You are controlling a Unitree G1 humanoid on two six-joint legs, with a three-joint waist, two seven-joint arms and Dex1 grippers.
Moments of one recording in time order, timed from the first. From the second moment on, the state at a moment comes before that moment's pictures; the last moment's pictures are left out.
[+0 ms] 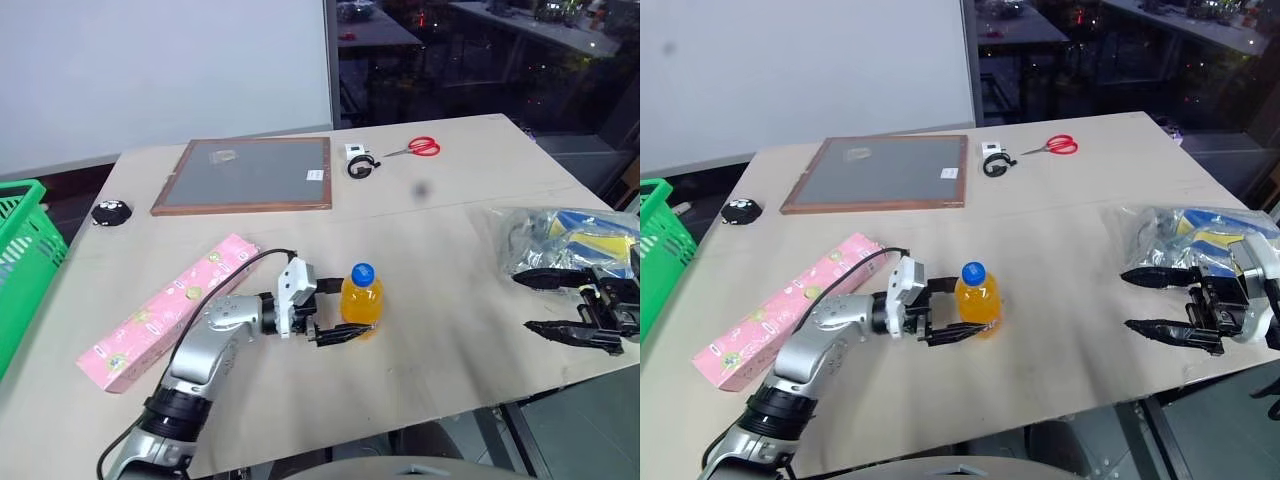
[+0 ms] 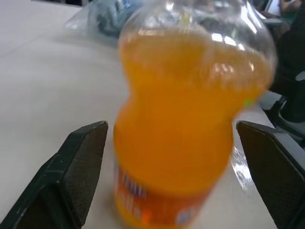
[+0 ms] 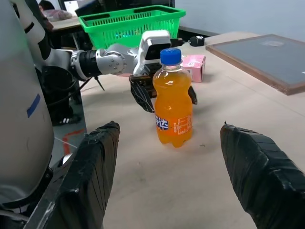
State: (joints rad) left arm -0.20 0.46 -0.20 -0.05 -0.40 0.24 -1.13; right arm 0.06 -0.98 -0.28 -0.10 0.92 0.27 1.52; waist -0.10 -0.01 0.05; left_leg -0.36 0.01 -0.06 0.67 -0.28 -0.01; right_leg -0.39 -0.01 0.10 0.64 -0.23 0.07
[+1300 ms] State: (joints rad) left arm -0.62 1.20 0.32 0.84 -0.04 0.05 -0.41; right arm -0.64 -0.57 -0.04 0.12 0.81 0.44 1.41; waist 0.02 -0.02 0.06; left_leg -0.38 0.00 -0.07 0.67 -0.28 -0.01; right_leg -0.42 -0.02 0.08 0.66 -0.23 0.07
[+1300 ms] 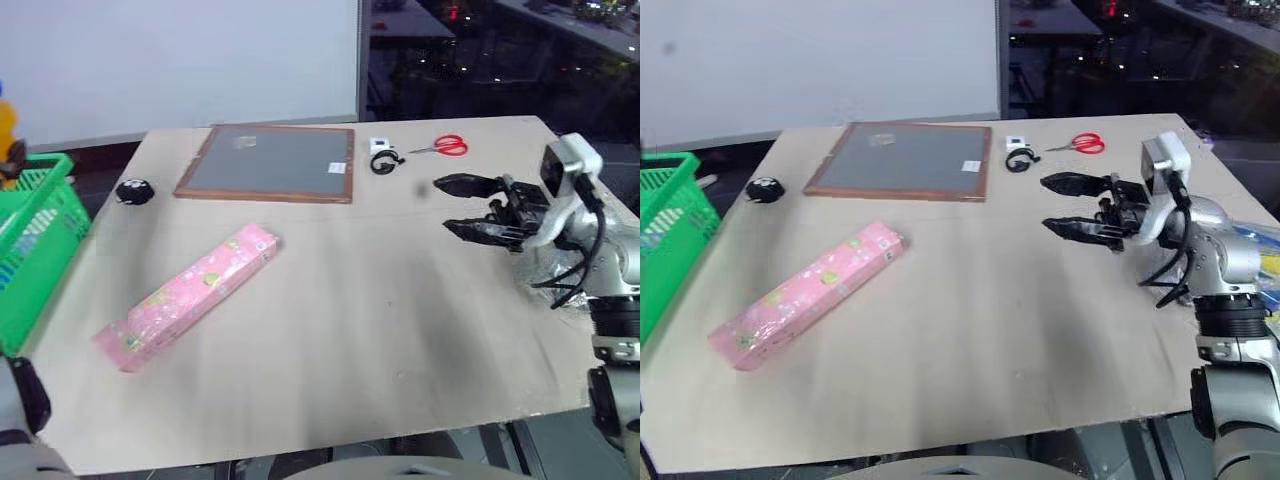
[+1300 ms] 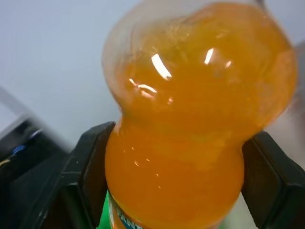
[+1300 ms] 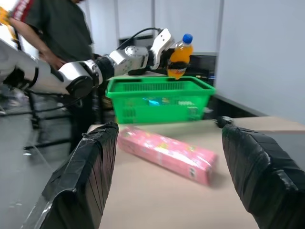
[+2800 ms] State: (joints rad) left arm -0.03 0.99 0.17 -0.07 -0.43 0.44 -0.91; right arm -0.35 -0.65 -0.06 -0.17 0.73 0.53 1.26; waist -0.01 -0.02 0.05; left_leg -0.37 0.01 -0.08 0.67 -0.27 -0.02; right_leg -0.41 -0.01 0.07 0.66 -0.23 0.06
